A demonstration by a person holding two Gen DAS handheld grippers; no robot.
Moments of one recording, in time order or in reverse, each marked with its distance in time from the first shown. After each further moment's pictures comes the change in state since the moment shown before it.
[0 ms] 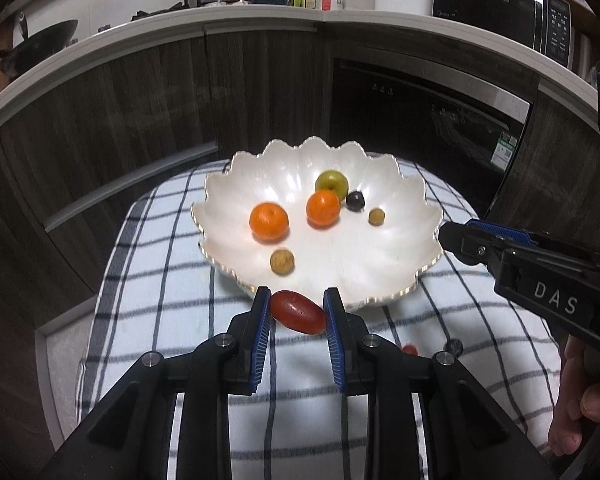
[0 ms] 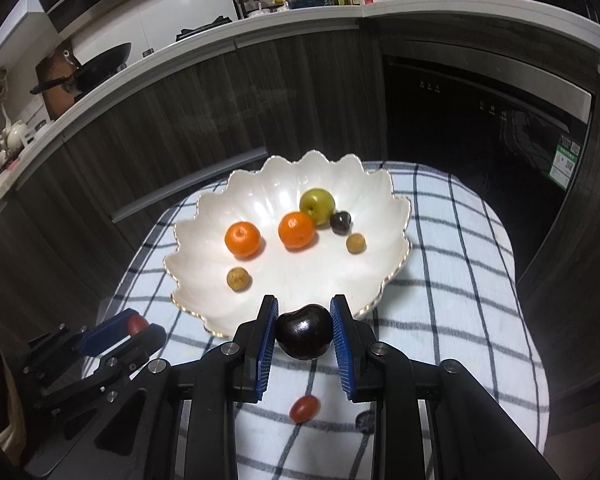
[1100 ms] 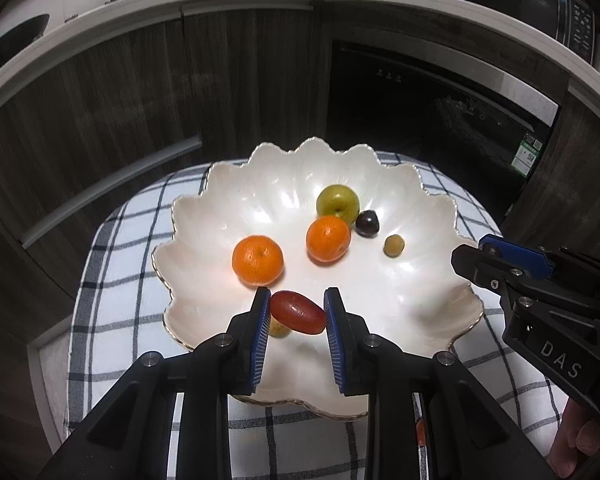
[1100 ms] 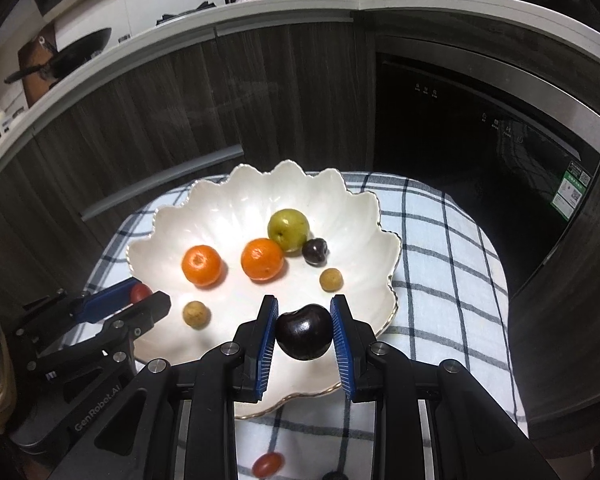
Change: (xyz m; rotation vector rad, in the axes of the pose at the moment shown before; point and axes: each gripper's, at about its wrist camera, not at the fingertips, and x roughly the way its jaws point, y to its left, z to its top) left arm 0.076 0.002 0.050 0.010 0.079 -0.021; right arm 0.050 -0.011 0.039 -0.043 0.044 -0.089
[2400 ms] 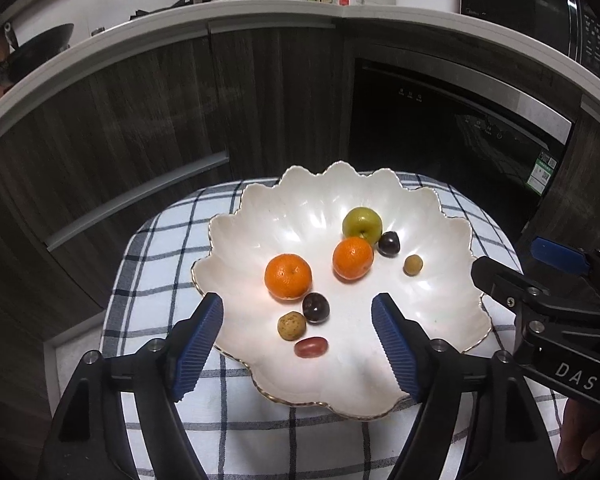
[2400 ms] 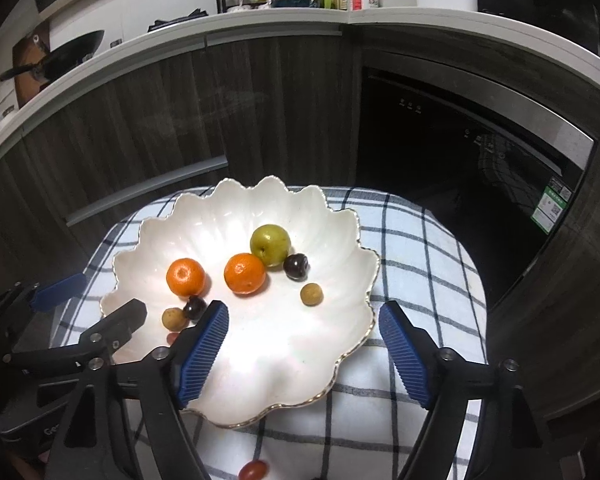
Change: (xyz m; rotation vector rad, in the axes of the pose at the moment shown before) left arm -0.025 0.008 0.007 -0.021 -0.062 0.082; right arm -0.014 -0.001 0.009 -0.002 -0.045 -0.072
